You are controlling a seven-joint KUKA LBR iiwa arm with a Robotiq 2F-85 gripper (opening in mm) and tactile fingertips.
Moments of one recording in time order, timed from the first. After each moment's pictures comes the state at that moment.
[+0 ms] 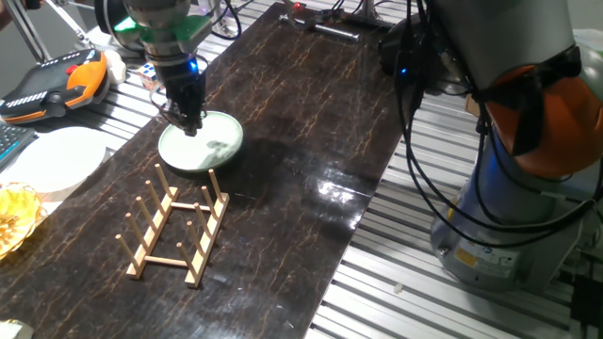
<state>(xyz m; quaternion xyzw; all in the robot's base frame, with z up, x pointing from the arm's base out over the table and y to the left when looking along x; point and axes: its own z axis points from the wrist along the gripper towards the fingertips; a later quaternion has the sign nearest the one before) 0.603 0.085 0.152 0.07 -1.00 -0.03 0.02</state>
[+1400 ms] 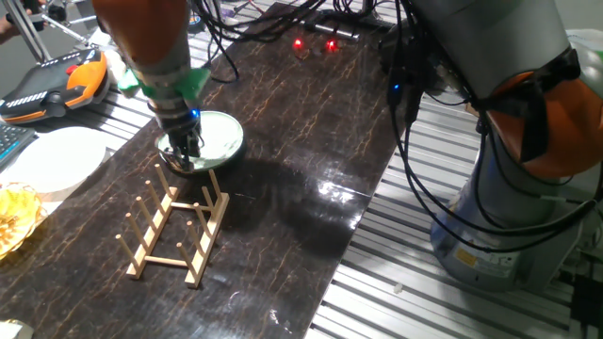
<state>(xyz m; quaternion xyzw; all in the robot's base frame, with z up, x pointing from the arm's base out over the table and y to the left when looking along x) 0.611 0.114 0.063 0.13 -0.99 0.01 -0.03</state>
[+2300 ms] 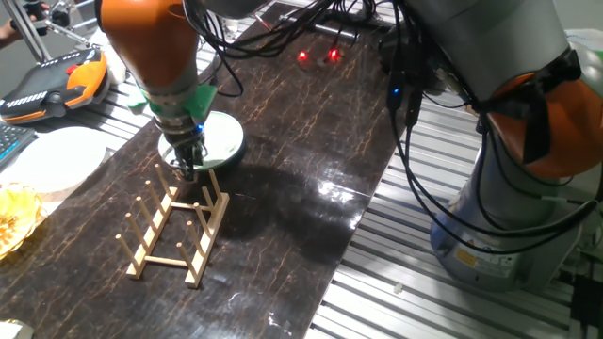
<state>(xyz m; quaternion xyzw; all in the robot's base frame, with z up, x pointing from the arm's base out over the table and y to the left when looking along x) 0.610 0.111 0.038 0.14 -0.99 0.03 -0.05</state>
